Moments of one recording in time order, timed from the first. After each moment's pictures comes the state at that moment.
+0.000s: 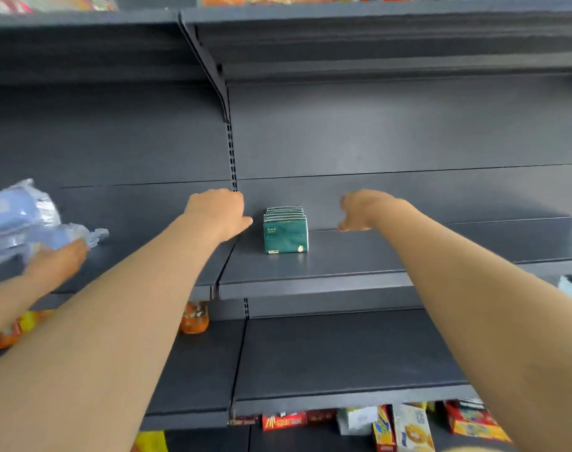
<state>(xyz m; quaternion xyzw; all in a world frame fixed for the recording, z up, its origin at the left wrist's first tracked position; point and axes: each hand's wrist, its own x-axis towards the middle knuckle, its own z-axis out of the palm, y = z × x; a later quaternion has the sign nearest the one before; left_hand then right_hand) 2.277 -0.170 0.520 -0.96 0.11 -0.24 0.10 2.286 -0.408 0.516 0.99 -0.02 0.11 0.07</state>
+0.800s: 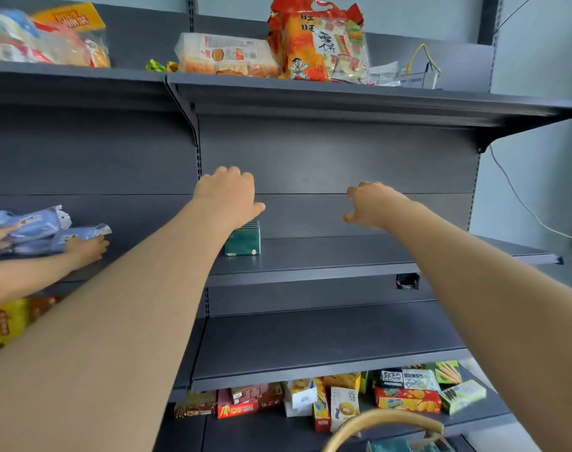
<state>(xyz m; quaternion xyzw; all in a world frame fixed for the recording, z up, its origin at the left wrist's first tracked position) 2.094 -0.231 0.568 -0.93 0.16 -0.31 0.06 2.078 -0.465 0.563 0.97 -0.07 0.21 0.09</state>
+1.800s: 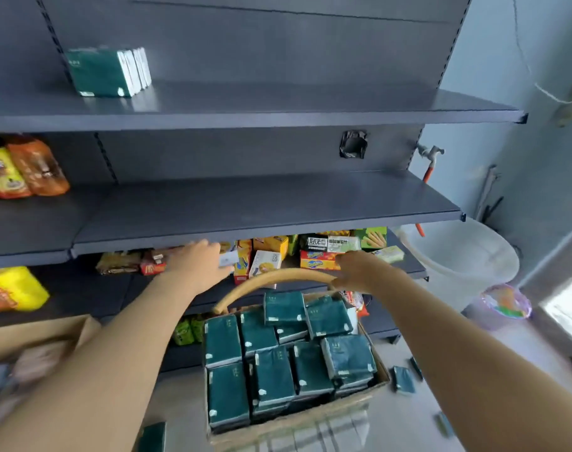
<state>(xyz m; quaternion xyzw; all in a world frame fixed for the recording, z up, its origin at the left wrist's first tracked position) 2.089 -0.452 0.227 -0.98 0.18 0.04 0.02 2.021 -0.722 0.219 0.99 -0.04 -0.16 0.01</state>
